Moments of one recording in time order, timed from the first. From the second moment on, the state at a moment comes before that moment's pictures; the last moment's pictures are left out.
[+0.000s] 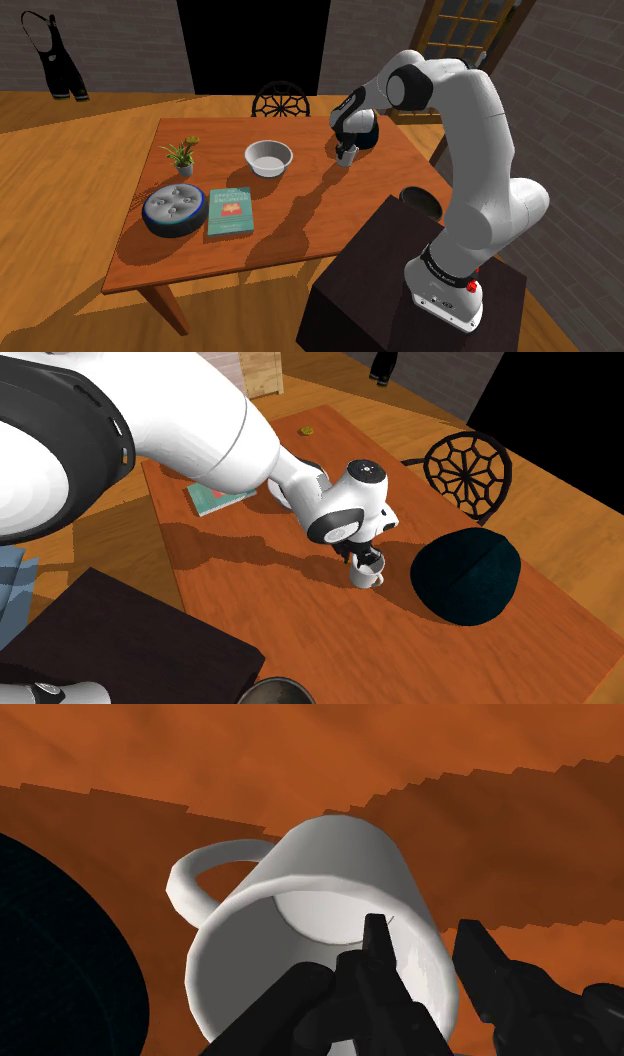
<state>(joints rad) -0.39 0.85 -0.20 -1.72 0.25 2.61 -0.69</state>
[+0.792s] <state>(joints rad) -0.38 0.81 -0.21 -1.74 0.25 2.59 -0.68</state>
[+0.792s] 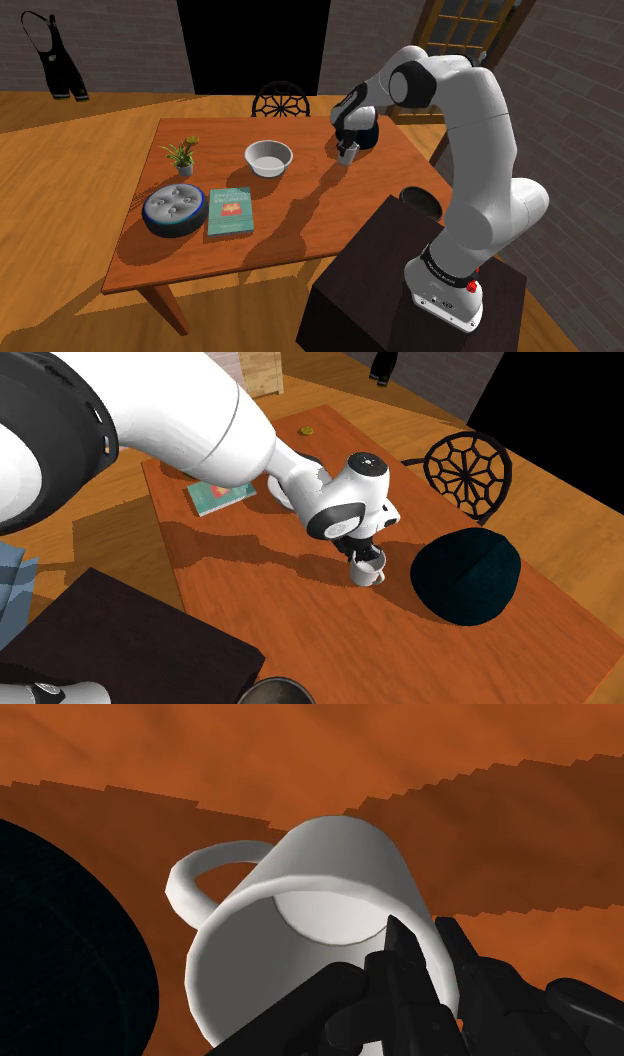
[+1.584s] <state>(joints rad) -0.36 0.68 -0.24 -1.77 0.22 2.49 -0.67</state>
